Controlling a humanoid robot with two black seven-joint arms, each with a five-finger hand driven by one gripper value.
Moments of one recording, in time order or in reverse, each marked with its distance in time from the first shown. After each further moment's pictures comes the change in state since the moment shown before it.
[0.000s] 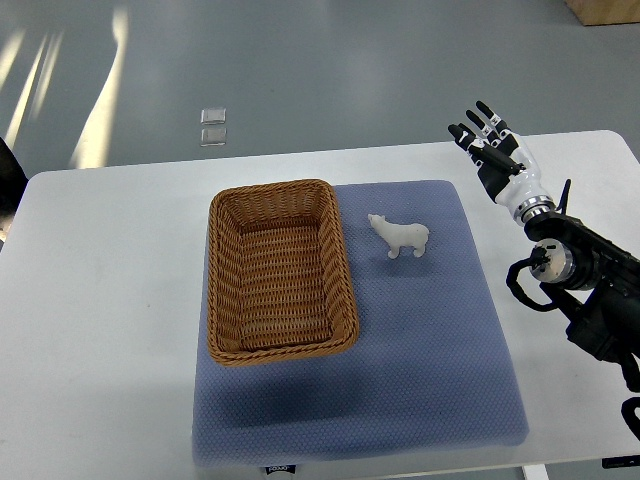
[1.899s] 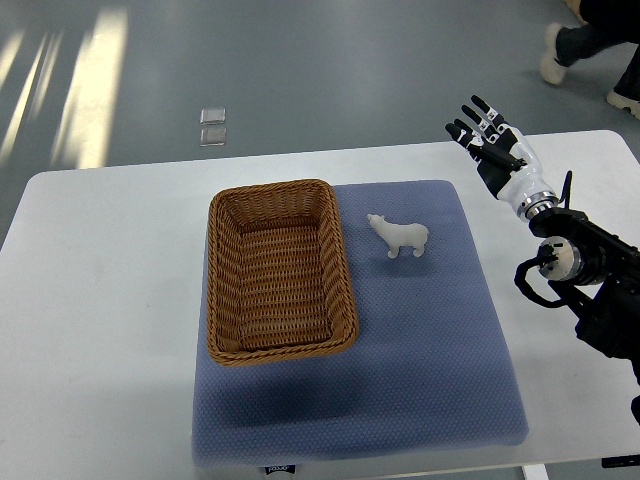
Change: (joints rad) left arm 0.000 0.000 0.000 -0.002 0.000 0.000 0.000; right arm 0.011 -0.030 -0.029 0.006 -0.036 0.058 0.000
